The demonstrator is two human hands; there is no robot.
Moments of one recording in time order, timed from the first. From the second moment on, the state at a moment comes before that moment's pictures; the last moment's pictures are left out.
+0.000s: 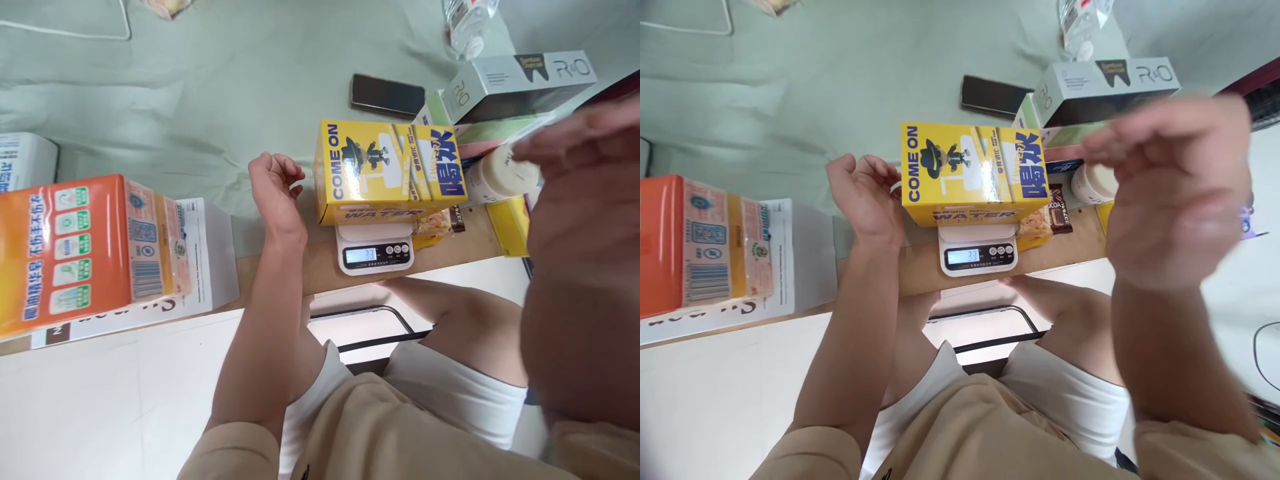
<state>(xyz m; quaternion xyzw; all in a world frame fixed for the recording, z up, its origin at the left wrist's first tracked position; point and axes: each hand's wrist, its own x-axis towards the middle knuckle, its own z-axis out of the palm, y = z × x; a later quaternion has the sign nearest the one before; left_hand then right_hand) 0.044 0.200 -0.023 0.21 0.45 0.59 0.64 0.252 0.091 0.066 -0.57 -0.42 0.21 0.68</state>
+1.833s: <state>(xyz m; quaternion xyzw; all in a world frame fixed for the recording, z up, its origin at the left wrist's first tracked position) 0.057 0.196 -0.043 0.32 0.36 0.58 0.66 0.233 0.058 0.002 -0.60 -0.33 0.30 0.66</state>
